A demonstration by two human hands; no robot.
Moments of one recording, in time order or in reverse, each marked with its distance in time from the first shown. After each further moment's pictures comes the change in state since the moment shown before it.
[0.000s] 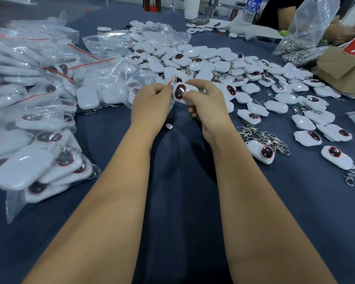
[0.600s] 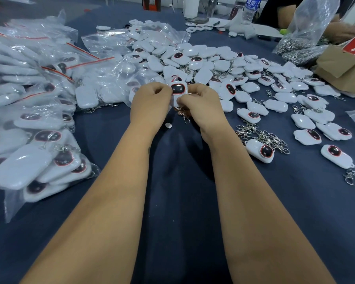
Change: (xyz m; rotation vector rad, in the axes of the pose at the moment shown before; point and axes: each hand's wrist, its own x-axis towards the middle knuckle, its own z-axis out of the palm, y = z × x) left_hand 0.008 -0.009 0.003 -0.033 0.010 0.011; right_hand -0.001 0.003 0.007 -0.115 -0.038 0.004
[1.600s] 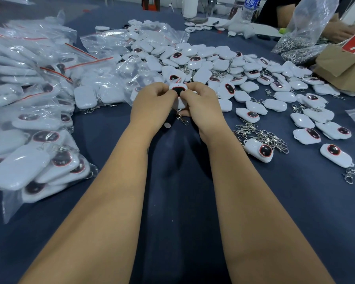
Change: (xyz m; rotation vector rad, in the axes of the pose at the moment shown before) left_hand 0.000 0.001 0.002 0.017 -0.067 -0.005; right_hand 0.002 0.002 0.000 0.020 0.004 -0.028
